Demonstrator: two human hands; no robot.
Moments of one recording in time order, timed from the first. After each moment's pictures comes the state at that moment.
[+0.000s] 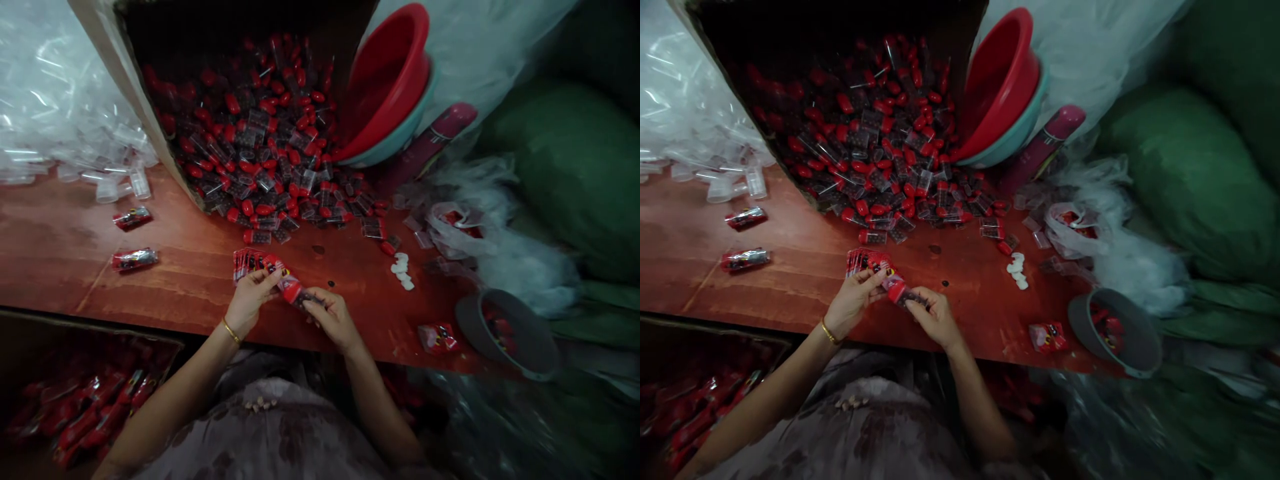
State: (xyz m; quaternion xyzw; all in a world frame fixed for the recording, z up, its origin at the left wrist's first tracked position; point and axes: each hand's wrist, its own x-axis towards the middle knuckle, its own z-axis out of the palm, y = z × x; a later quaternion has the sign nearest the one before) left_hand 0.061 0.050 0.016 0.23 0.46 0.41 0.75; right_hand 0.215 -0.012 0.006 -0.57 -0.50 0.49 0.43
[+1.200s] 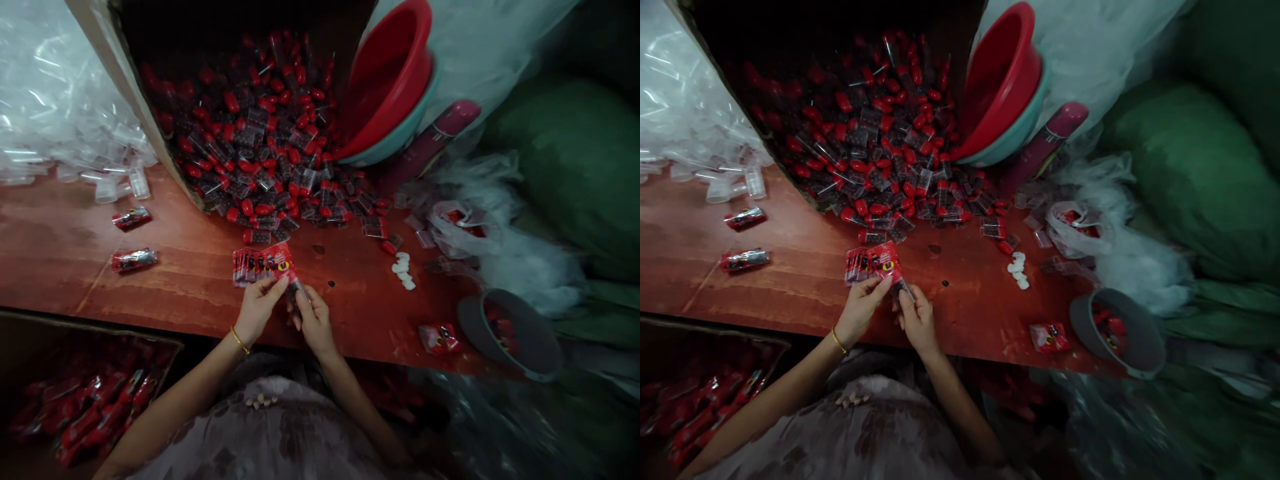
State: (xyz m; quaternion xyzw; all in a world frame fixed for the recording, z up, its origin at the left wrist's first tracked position) left_hand 0.069 0.034 0.001 0.39 0.39 0.43 0.71; right_hand 0.175 -0.014 -0.023 -0.53 -0.40 0.49 0.57
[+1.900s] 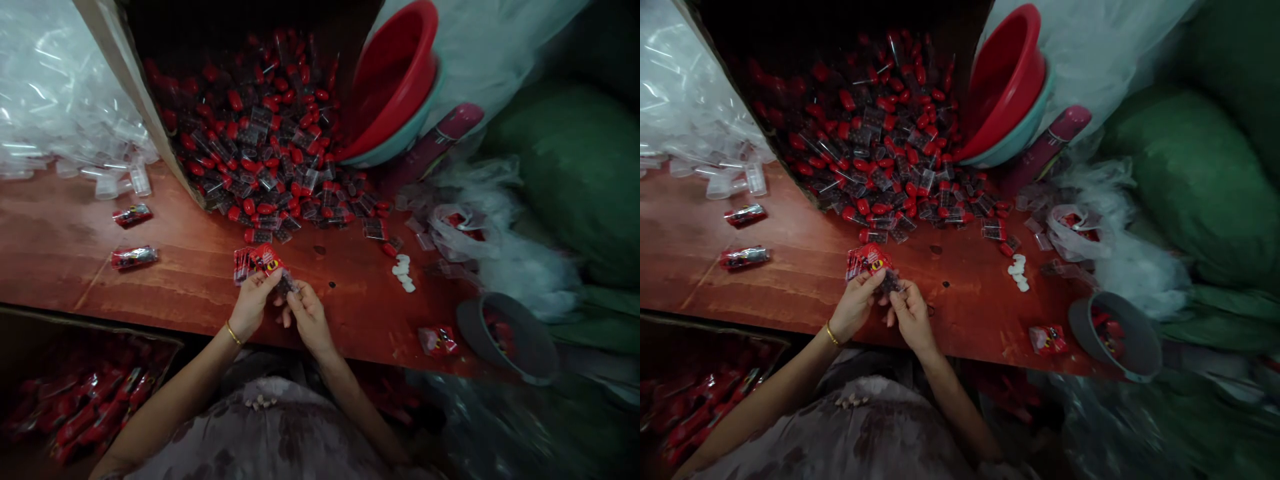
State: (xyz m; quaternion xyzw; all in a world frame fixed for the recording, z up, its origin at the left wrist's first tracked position) left_hand 0.067 0.040 0.003 0.29 0.38 0.41 0.77; right_hand 0.165 -0.008 -0.011 -0.49 -0.41 0.54 0.55
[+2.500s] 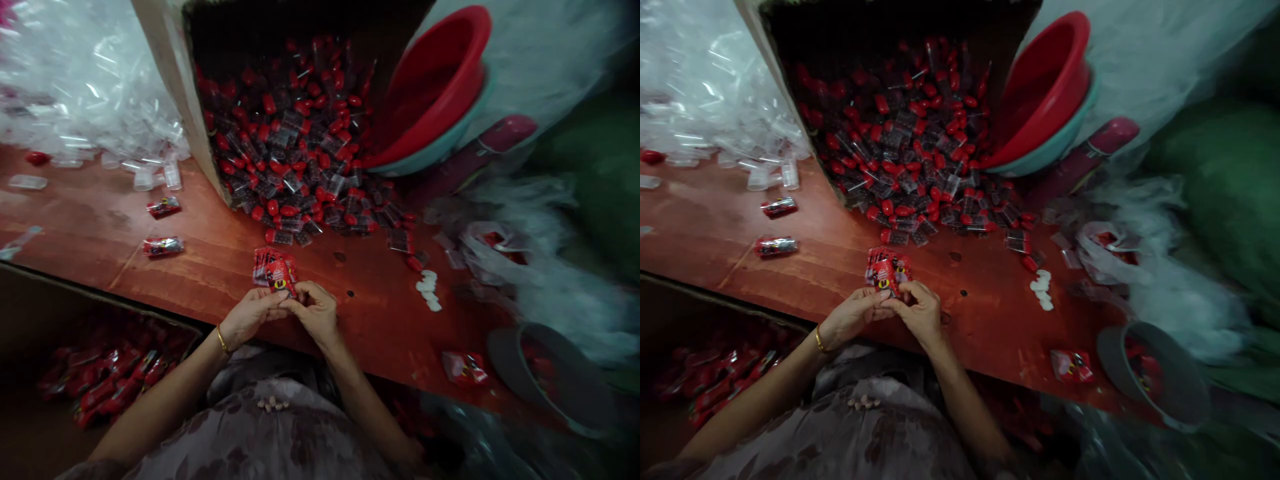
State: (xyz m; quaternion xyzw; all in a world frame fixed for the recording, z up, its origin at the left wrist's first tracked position) left_hand 0.020 0.034 0.006 0.24 0.38 0.32 0.83; right_hand 0.165 0.016 -0.018 -0.55 -0.64 0.24 0.47
